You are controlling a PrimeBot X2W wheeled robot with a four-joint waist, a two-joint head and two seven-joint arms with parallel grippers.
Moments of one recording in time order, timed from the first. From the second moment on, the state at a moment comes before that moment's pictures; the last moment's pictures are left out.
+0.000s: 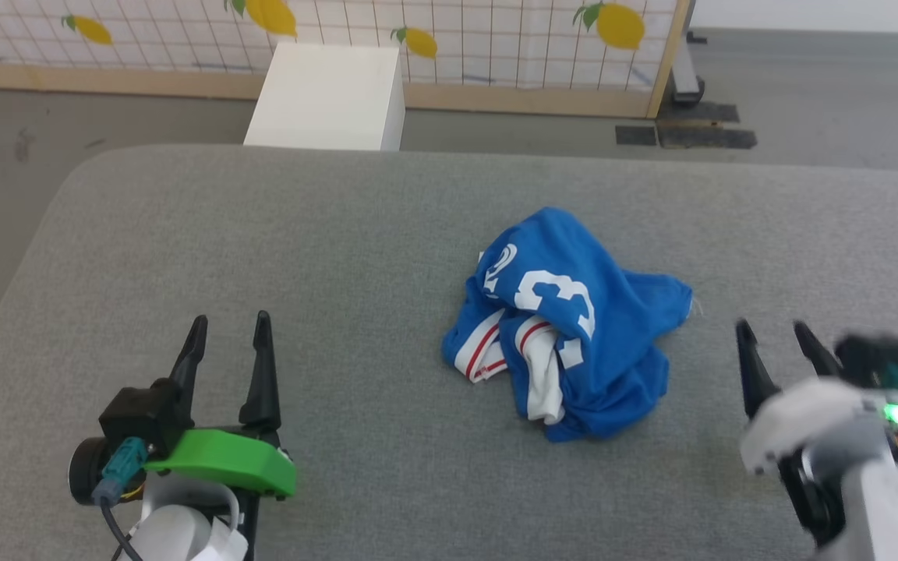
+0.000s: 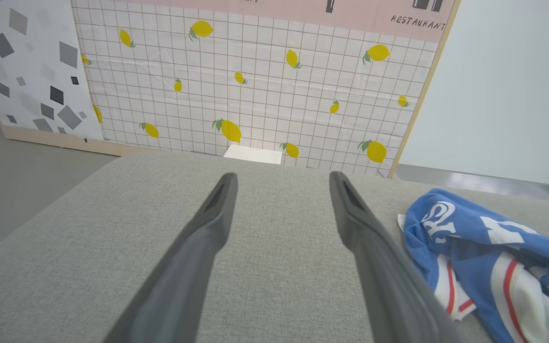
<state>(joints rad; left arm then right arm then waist) -0.10 0.27 -0.25 0.08 -0.45 0.14 -0.26 -0.16 -0.05 -0.16 0.28 0.10 0.13 0.02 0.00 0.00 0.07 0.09</state>
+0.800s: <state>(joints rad) -0.18 0.15 -0.20 0.06 -0.34 0.05 -0.26 -0.61 -0.13 0.03 0.58 -0.08 0.13 0.65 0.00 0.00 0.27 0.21</state>
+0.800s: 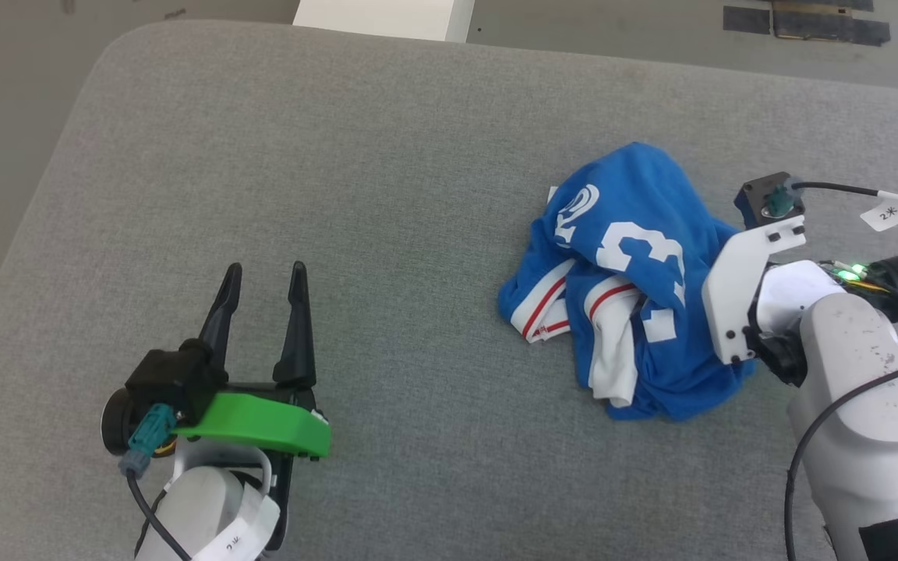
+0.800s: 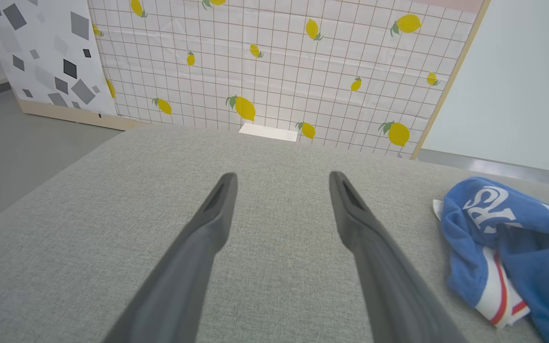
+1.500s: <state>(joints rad) -0.15 0.13 -0.17 0.11 -0.33 0.01 -0.26 -0.25 -0.21 -0.41 0.28 0.01 0.13 0.60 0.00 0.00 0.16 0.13</state>
